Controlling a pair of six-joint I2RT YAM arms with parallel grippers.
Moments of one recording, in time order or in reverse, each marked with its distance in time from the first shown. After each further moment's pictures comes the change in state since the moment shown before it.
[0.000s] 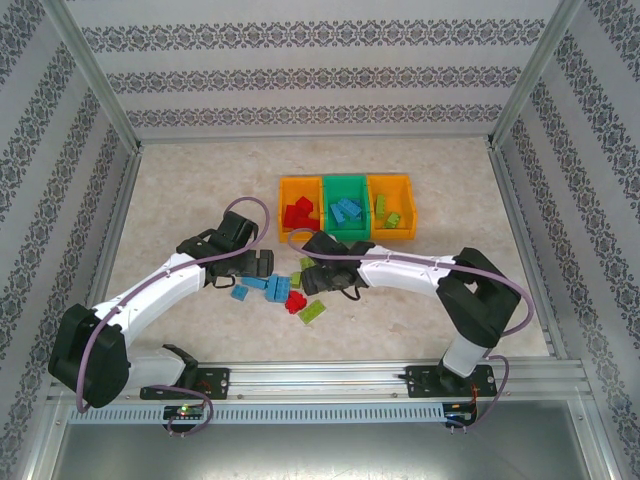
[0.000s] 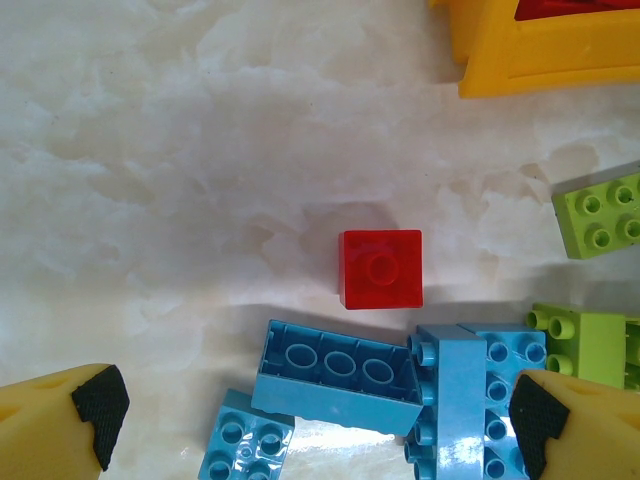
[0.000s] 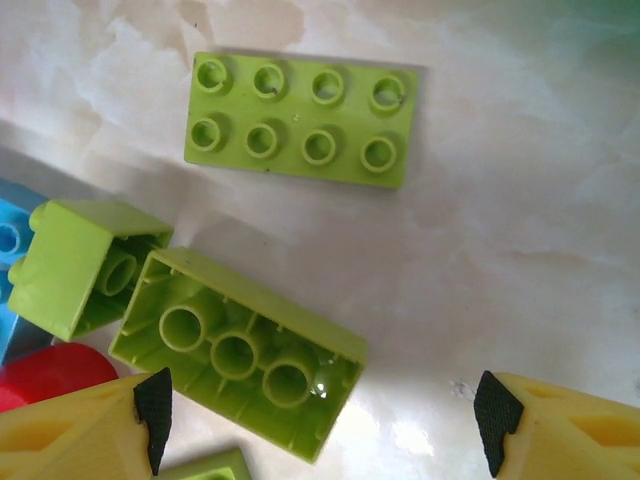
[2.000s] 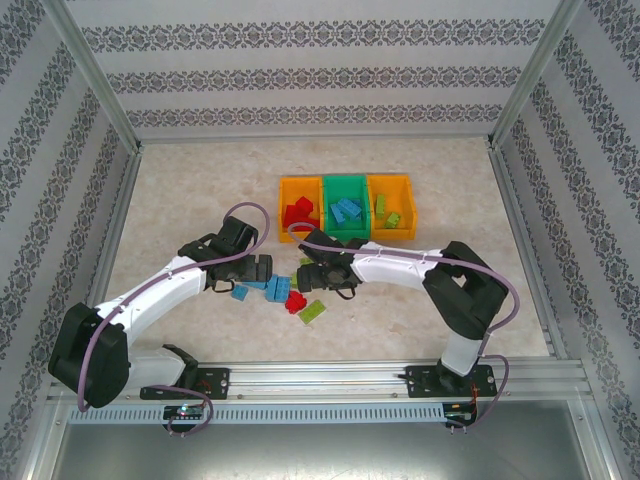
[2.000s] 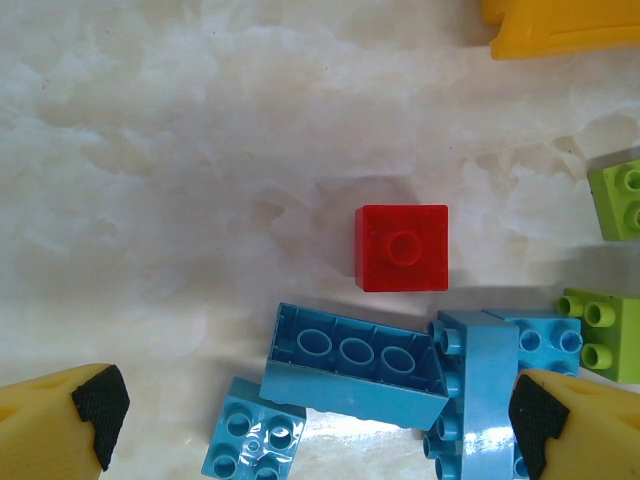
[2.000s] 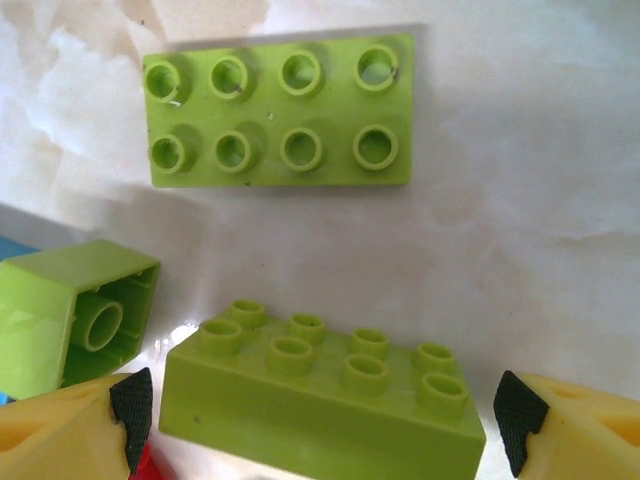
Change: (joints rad) left arm 0.000 0.000 -0.046 0.020 0.000 -0.006; right arm -0.020 0.074 0.044 -0.016 -0.042 0.156
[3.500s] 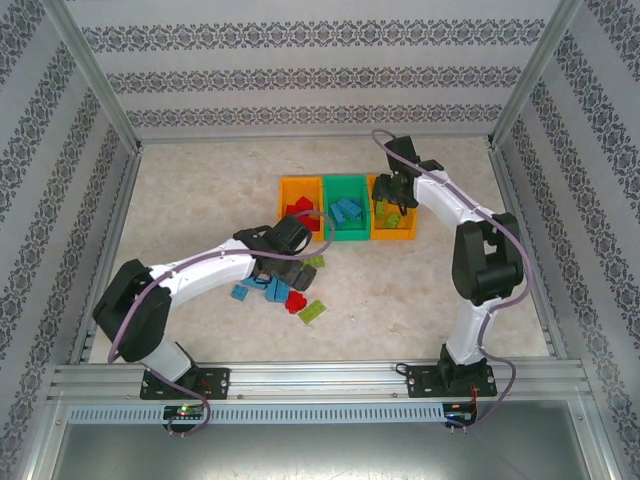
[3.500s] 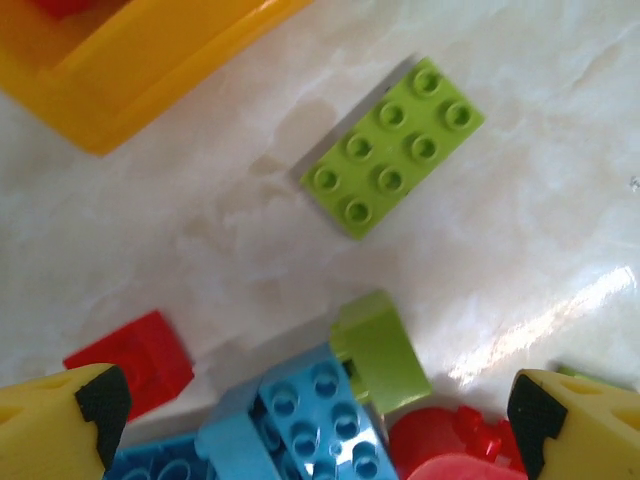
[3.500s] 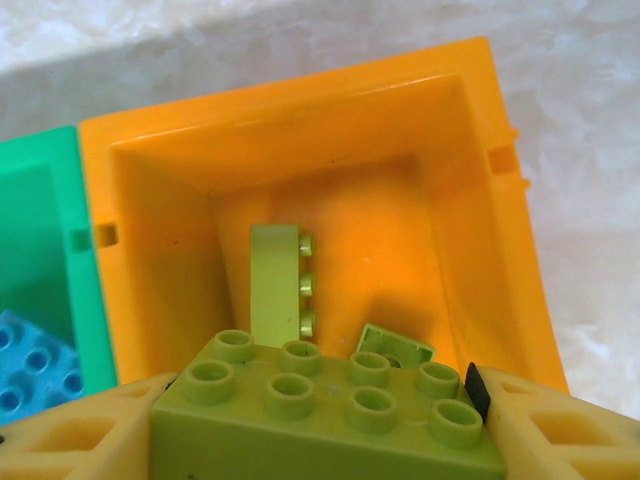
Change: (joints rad) left arm -0.251 0.333 0.275 0.007 0.011 0.291; right arm -0.639 0.132 0.429 -0.154 0.044 -0.314
